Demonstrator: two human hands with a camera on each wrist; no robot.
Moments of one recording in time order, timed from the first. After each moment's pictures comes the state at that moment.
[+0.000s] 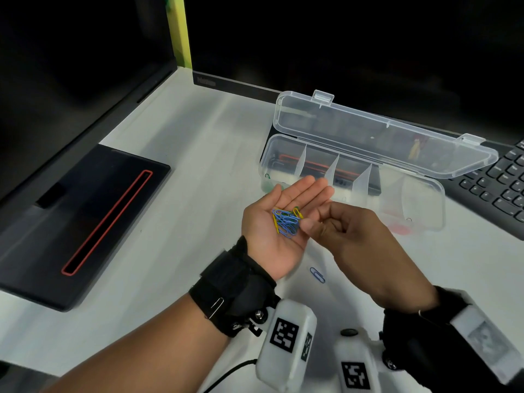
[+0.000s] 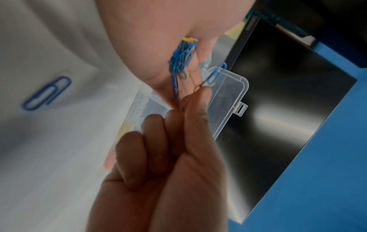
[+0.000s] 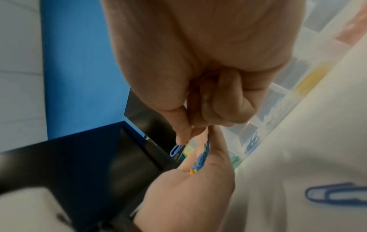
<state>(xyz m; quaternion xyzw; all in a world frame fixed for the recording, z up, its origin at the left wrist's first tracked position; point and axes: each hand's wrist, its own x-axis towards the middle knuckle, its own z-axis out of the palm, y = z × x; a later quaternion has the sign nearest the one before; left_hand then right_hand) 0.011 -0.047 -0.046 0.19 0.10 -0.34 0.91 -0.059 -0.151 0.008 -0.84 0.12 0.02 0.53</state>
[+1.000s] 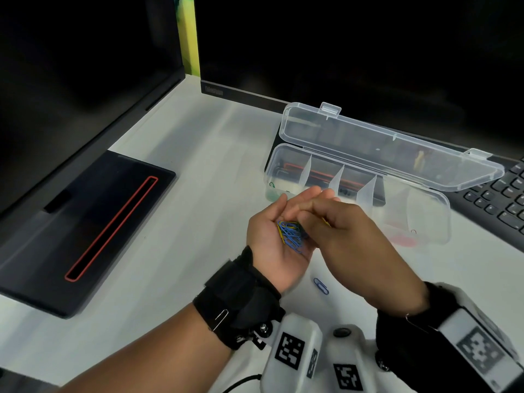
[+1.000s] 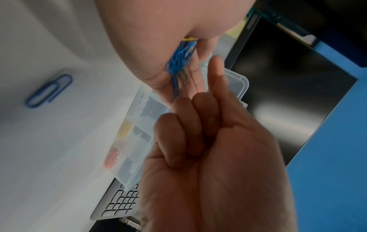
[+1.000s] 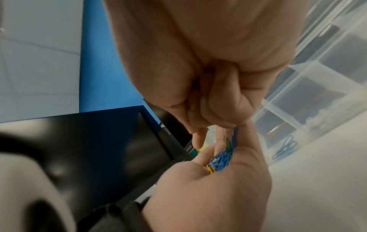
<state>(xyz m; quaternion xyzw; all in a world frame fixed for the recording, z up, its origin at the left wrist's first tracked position) 0.013 -0.049 -0.055 0.19 0.10 -0.36 0.91 -0.042 -0.134 0.017 -0.88 0.08 0.02 0.47</state>
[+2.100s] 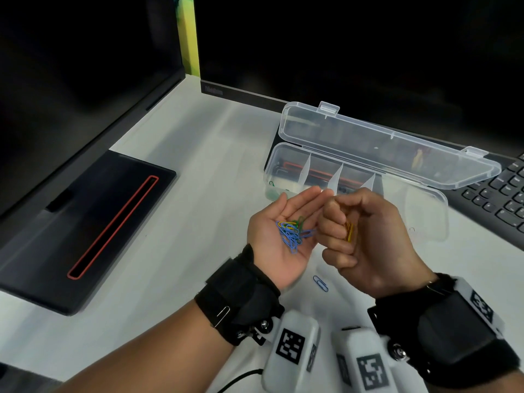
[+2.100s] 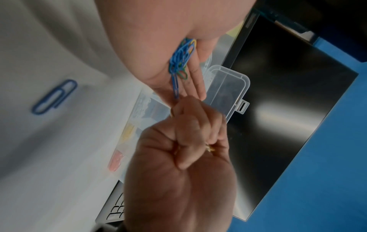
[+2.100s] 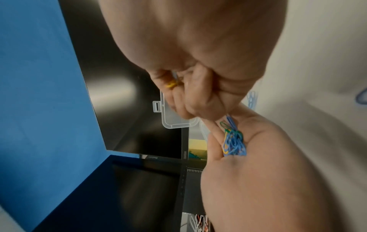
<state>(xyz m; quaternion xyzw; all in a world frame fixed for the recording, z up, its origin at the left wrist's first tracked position) 0.012 -0.046 -0.051 0.23 0.10 -0.36 0.90 -0.038 -0.155 0.018 -0.50 0.21 0.11 0.83</state>
